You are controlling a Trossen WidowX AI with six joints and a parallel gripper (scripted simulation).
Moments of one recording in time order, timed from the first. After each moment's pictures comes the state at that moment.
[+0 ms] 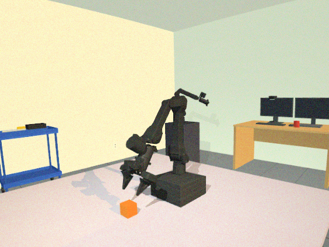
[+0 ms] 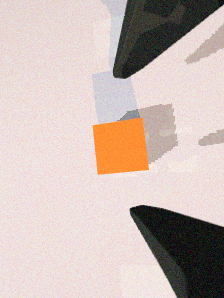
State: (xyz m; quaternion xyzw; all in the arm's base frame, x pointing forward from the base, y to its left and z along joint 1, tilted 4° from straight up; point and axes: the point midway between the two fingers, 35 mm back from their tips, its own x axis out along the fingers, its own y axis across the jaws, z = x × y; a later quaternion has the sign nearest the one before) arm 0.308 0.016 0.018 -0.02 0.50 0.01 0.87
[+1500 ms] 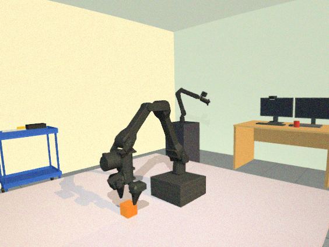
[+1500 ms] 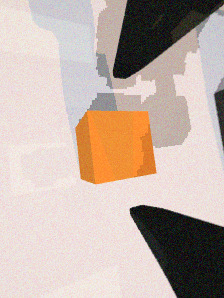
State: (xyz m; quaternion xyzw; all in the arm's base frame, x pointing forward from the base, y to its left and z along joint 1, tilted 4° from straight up) arm 0.339 0.014 -0.012 -0.02 0.72 -0.01 0.70
